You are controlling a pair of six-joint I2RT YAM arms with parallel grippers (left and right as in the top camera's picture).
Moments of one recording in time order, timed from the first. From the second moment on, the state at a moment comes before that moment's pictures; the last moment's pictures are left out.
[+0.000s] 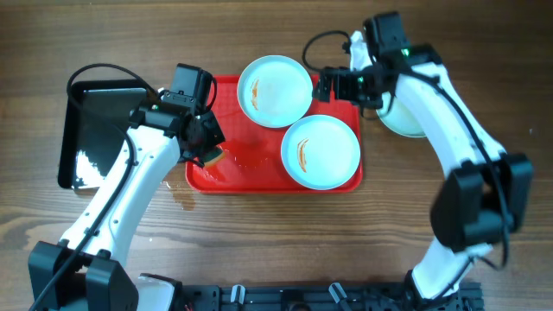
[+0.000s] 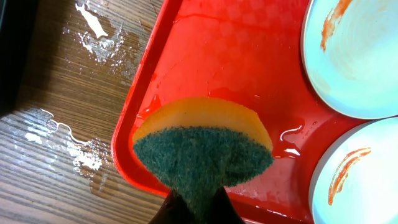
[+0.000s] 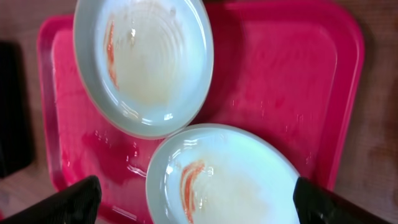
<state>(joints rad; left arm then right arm) -0.27 1.53 1.21 -0.98 -0.06 -0.67 0.22 1.94 1.63 -0.93 -0.35 0.25</state>
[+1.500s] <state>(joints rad) -0.27 1.53 1.21 -0.98 -0.06 -0.67 0.37 2.30 1.81 -0.69 -0.27 0.30</state>
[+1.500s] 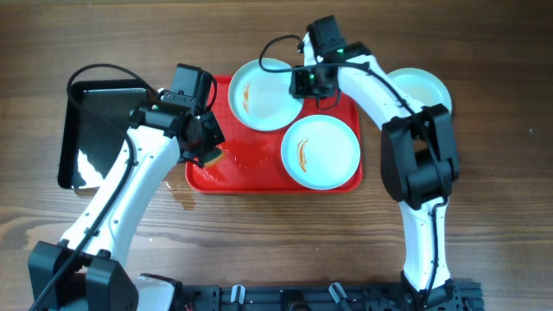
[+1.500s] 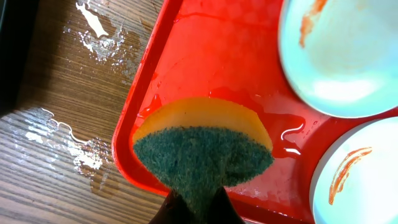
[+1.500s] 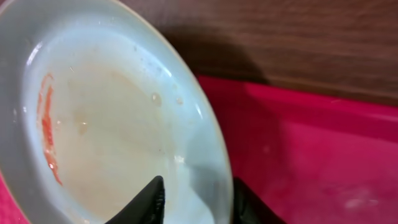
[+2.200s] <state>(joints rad) -0.27 1.53 1.21 -0.98 -0.06 -0.67 0.54 2.31 1.78 -0.73 -0.27 0.31</state>
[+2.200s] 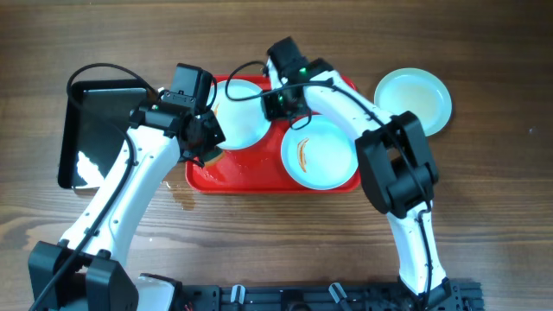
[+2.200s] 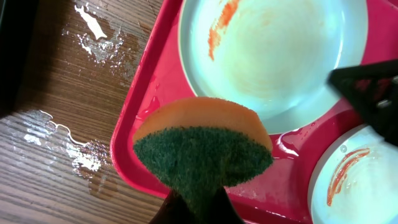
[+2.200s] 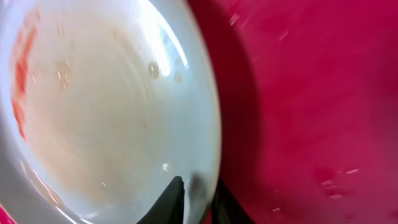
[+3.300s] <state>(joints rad) -0.27 1.53 1.20 -0.85 -0.03 -0.56 0.57 2.30 1.77 -0.90 -0.30 0.33</state>
